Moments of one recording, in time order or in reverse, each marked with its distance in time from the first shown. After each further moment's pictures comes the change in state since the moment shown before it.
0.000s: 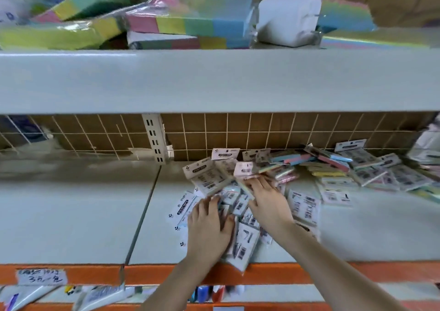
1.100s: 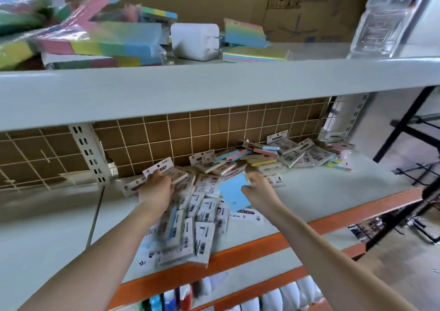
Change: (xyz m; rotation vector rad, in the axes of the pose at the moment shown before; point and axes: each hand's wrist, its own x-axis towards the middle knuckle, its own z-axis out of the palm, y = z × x) left_hand 0.104 0.007 -0.021 0.414 -0.095 0.166; right_hand -0.047 0.039 -0.074 0.582 0.043 0.534
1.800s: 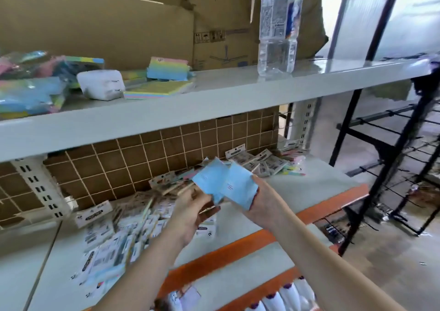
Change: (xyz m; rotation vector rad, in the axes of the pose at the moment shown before) left_hand -0.074 0.196 -0.071 -1.838 -0.357 -0.157; right_hand -0.030 0.044 -0.115 1.369 -0.114 0.298
